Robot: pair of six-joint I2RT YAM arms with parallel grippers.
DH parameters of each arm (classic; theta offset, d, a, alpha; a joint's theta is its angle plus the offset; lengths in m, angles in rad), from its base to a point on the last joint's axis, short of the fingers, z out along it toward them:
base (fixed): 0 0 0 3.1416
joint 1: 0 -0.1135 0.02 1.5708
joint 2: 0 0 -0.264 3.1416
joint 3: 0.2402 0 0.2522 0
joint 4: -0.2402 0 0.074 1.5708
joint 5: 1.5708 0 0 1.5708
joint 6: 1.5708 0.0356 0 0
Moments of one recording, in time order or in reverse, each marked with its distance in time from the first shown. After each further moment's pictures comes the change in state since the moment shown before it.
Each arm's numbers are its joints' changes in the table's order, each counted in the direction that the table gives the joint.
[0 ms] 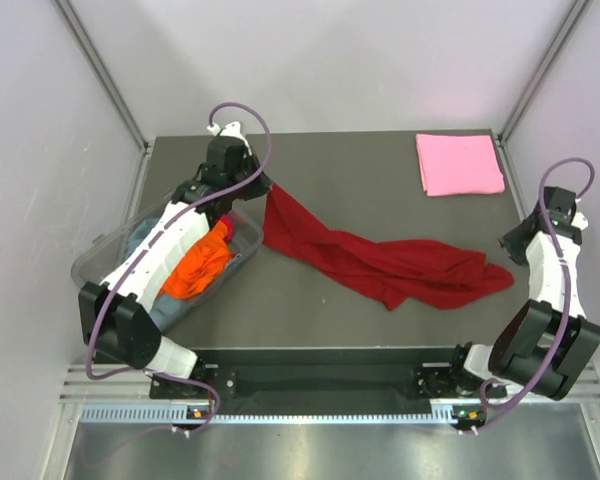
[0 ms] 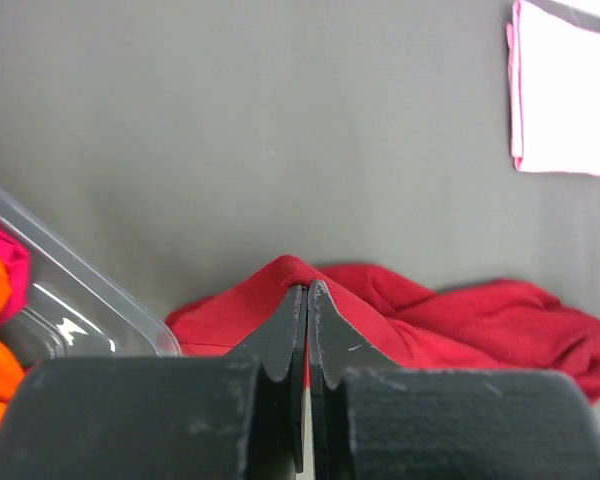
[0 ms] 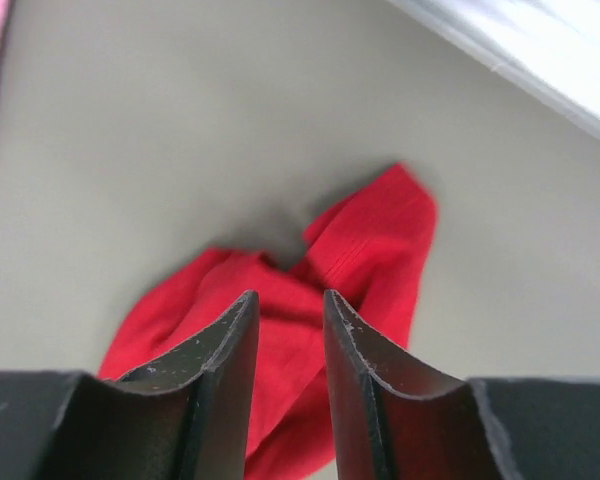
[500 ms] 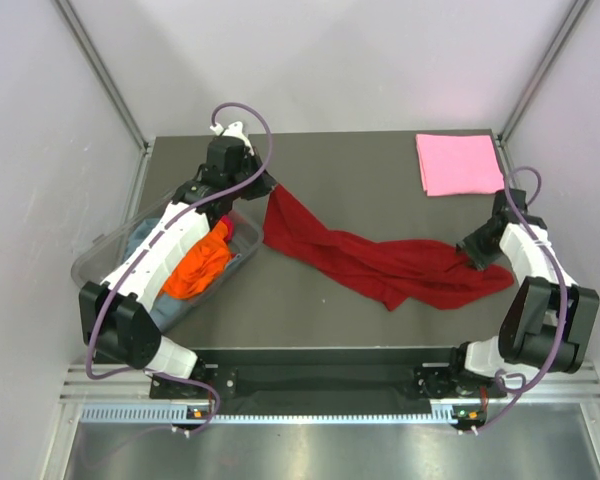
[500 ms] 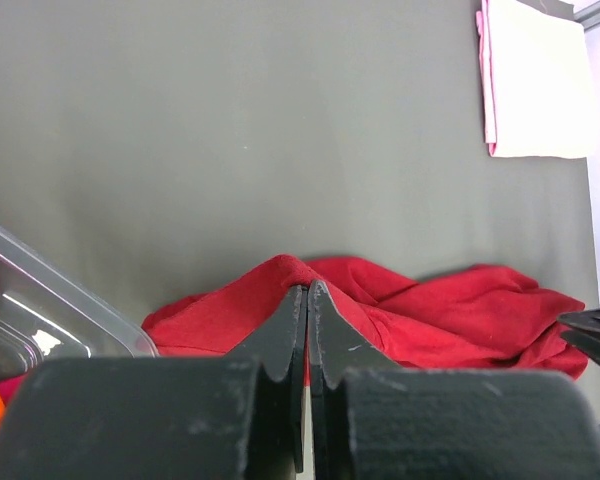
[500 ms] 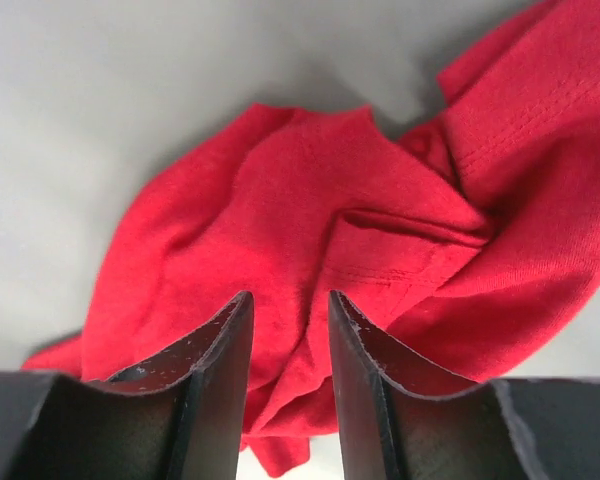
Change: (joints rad) left arm 0.000 -0.001 -0.014 0.030 0.067 -0.003; right arm -0.200 0.105 -0.047 -0.051 -0.135 0.185
